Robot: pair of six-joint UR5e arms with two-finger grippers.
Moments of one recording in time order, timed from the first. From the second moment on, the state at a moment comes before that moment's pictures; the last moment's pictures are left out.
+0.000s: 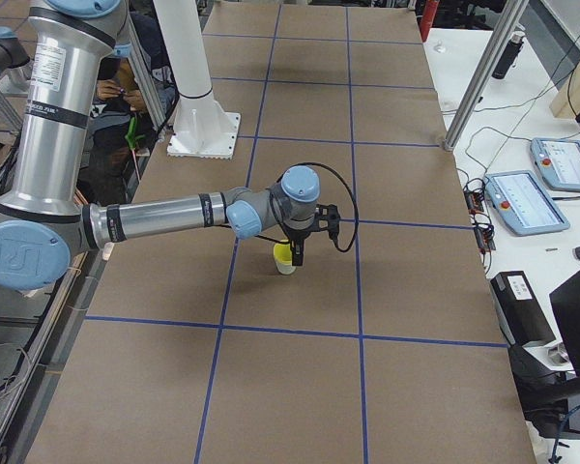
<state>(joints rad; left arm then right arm) -1.58 -1.59 -1.53 -1.72 -2.33 0.17 1.22 -1.77 1.91 -1.30 2.38 0.49</state>
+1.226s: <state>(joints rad) -1.58 -1.58 -1.51 -1.71 -2.32 0.16 1.52 -1.64 1.79 -1.74 2.23 -0.10</state>
